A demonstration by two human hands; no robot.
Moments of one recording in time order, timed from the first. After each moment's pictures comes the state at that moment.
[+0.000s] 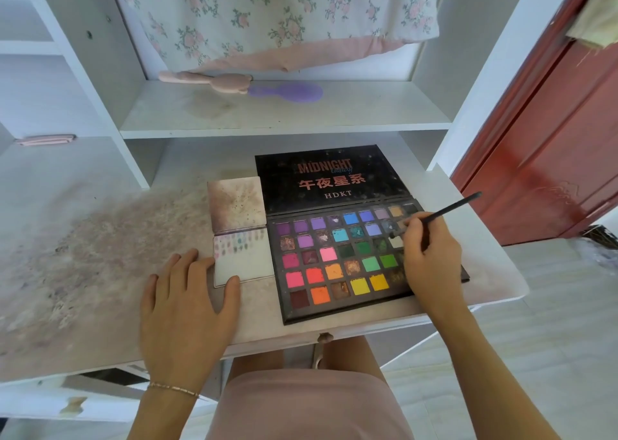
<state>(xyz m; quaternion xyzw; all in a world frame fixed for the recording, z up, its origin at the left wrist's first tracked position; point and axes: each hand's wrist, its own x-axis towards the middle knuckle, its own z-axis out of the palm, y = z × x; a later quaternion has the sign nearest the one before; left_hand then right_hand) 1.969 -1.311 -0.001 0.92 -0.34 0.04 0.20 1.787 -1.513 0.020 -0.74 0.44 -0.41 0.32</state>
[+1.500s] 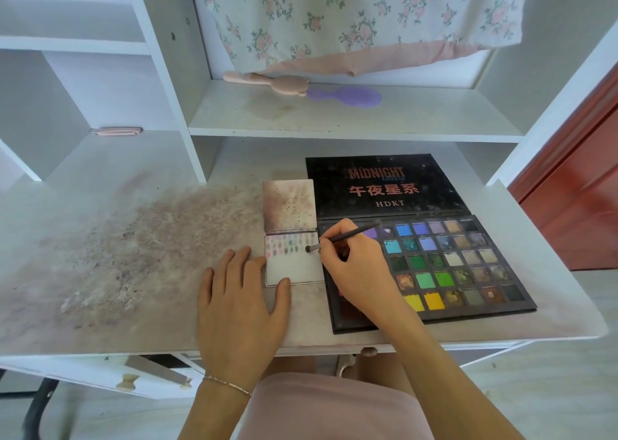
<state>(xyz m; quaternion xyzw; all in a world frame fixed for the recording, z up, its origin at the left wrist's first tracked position) 1.970 -1.312 -0.007 0.91 -0.34 0.07 0.22 1.897 -1.454 0.020 -0.83 0.25 -0.25 0.43</state>
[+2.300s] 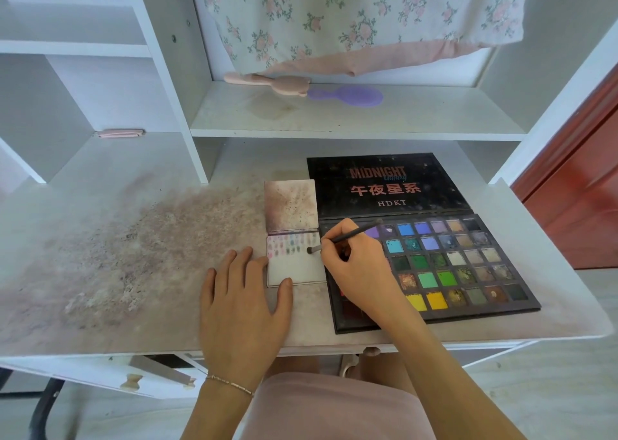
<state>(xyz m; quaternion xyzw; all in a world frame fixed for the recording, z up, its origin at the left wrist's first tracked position) 1.970 -1.312 -0.007 0.91 -0.34 0.07 0.22 1.897 -1.453 0.021 -0.83 0.25 -0.25 0.44</state>
